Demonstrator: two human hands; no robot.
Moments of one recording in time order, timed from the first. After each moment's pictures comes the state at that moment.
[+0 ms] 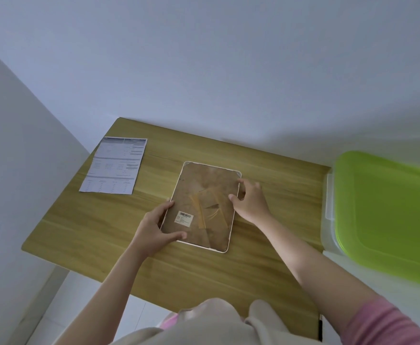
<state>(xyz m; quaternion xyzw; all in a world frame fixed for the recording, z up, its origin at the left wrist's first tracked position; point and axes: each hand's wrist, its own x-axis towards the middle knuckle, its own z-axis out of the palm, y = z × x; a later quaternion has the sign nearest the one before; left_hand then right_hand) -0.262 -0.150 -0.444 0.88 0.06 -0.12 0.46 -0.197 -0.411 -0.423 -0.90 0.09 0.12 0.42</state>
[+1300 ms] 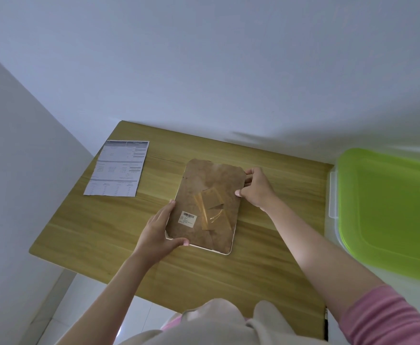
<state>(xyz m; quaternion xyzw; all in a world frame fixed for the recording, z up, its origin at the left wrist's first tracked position) -0.270 -0.153 -0.439 0.93 -0.01 -0.10 0.37 -0.164 -0.422 -0.421 -0.83 0.15 0.15 0.52</state>
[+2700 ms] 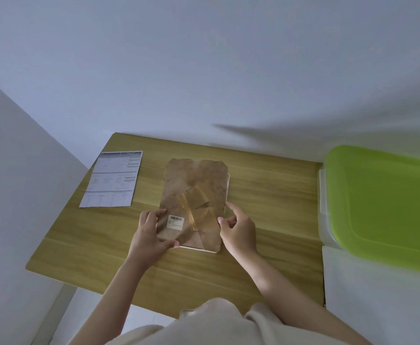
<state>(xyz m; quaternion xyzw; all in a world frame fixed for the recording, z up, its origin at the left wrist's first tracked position) -0.266 -0.154 -0.427 0.93 0.03 -0.05 0.37 -0.267 -0.373 -0.420 -0.83 0.16 0.01 0.53</state>
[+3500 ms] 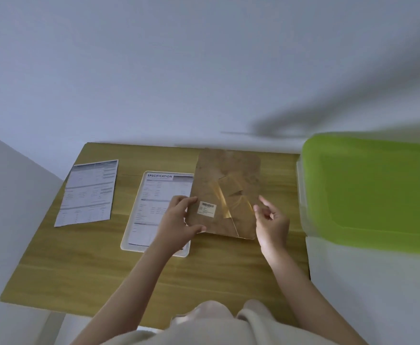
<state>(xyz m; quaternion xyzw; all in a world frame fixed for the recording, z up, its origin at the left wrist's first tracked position) -0.226 -0.249 -0.401 0.91 -0.09 -0.10 0.39 -0.268 -0.459 -0.432 -0.68 0.32 -0.13 0.65</state>
